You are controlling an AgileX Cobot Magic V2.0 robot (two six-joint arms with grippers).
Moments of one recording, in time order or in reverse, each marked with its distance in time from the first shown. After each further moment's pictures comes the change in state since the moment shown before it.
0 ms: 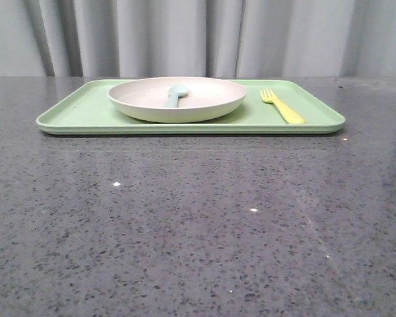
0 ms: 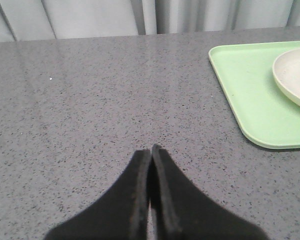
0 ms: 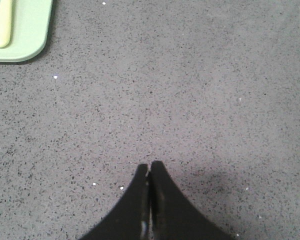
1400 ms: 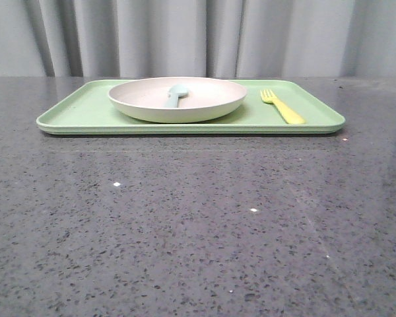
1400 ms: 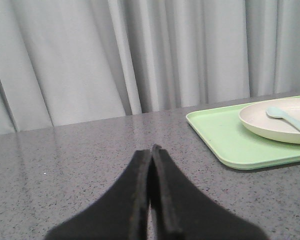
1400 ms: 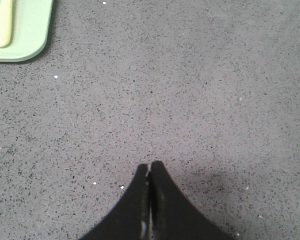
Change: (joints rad) left arm -0.092 -0.543 0.424 0.204 -0.299 -0.123; right arm 0.000 0.000 0.002 0.001 0.000 0.000
